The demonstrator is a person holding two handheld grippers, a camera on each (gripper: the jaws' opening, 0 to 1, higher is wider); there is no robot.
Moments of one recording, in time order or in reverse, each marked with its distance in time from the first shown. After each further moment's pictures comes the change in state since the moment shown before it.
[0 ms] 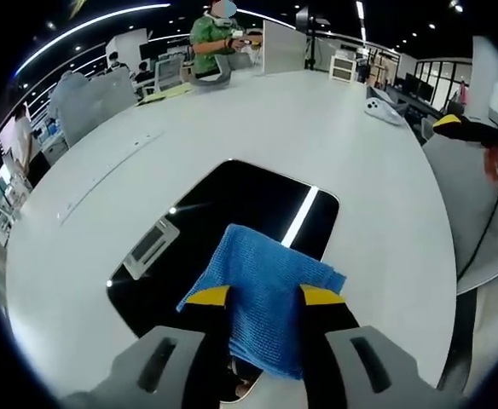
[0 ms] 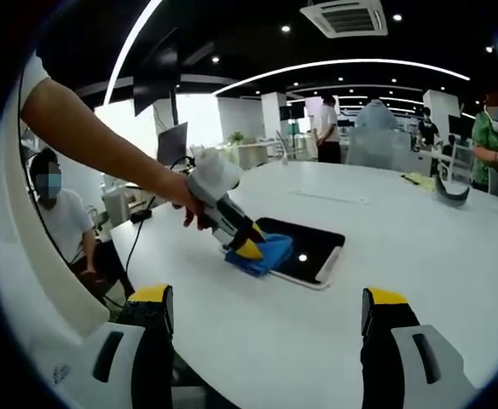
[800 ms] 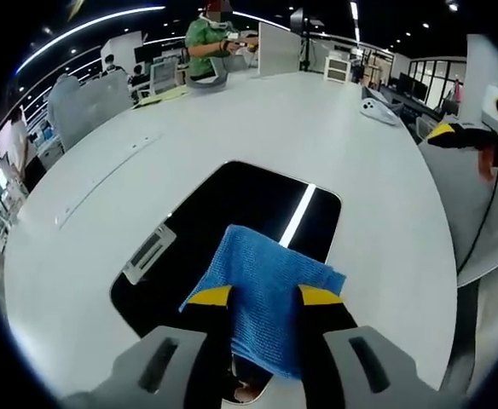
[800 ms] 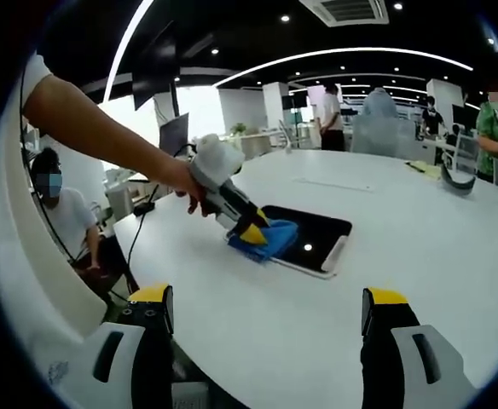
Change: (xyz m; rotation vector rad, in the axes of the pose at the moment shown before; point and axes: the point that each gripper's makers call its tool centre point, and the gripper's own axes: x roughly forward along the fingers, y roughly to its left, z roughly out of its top) left arm -0.001 0.007 0.000 0.024 -0.013 -0.029; right arm 0.008 0.003 -0.012 0.017 0.050 0.018
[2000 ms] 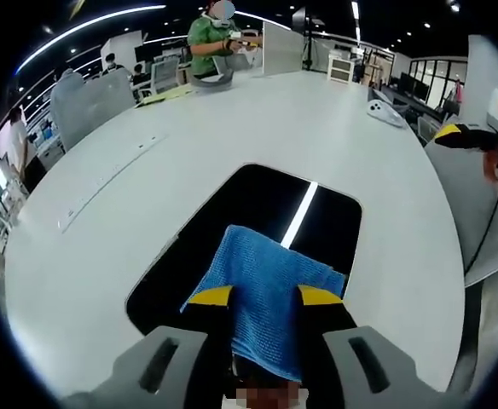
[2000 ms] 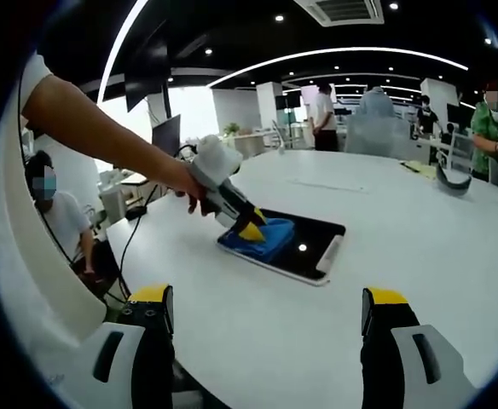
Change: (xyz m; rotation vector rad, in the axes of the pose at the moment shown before) left arm 0.005 0.025 0.008 -0.002 0.009 0.004; right arm 0.008 -0.010 0.008 0.015 0.002 -0.027
